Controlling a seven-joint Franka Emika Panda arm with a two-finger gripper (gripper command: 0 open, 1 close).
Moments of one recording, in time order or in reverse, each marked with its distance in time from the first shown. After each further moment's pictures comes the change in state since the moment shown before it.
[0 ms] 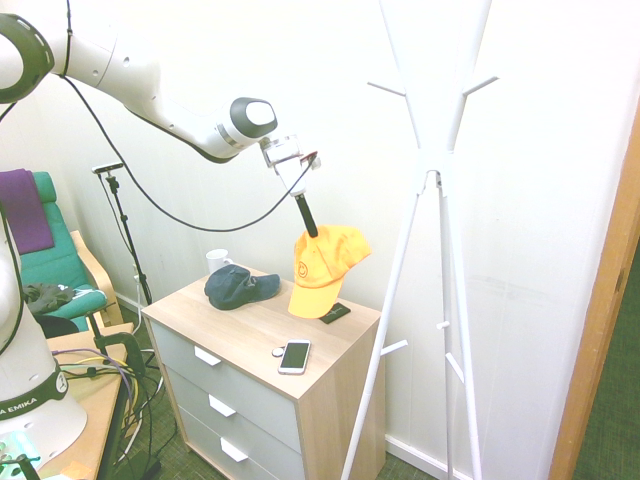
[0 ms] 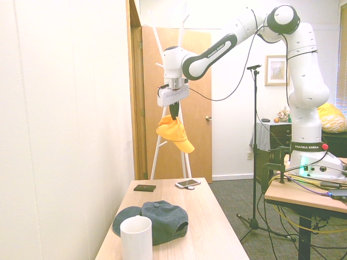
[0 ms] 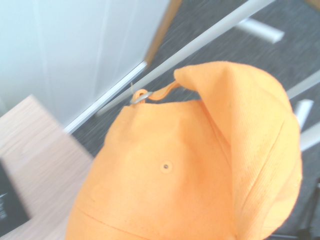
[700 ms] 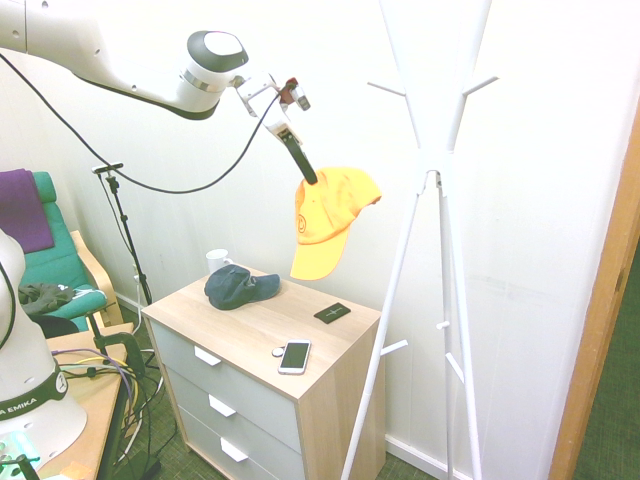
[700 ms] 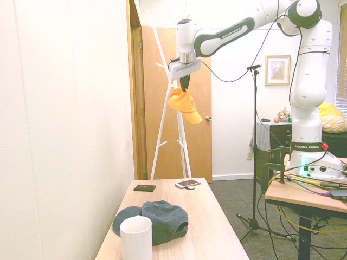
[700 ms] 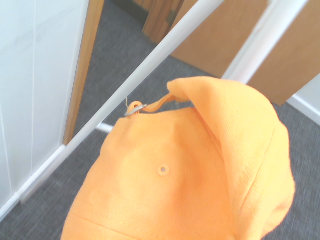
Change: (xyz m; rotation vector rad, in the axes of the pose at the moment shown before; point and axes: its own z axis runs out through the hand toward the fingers) arm 0.086 0.065 -0.105 0.043 0.180 0.139
